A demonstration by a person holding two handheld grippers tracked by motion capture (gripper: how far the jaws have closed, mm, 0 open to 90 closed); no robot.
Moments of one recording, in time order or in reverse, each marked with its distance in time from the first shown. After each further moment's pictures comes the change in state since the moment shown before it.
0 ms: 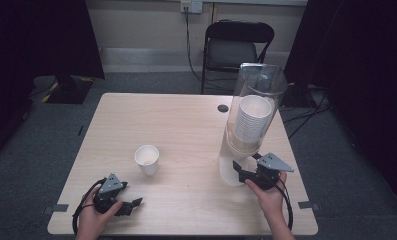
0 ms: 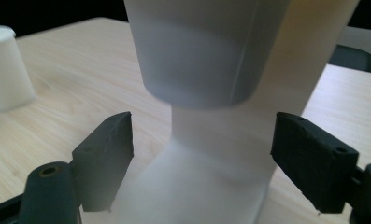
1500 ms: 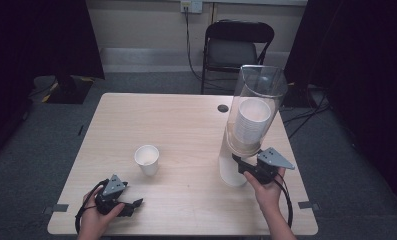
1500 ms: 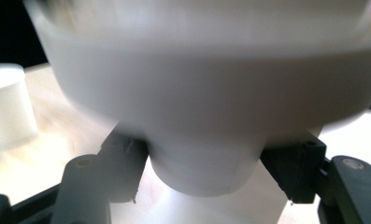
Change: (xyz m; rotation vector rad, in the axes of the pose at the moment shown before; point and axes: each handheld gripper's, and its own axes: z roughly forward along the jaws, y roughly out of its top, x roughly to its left) left arm -0.003 0.001 0.001 0.011 0.021 0.026; right arm 0.001 0.012 0.007 -0.096 0.003 -0.015
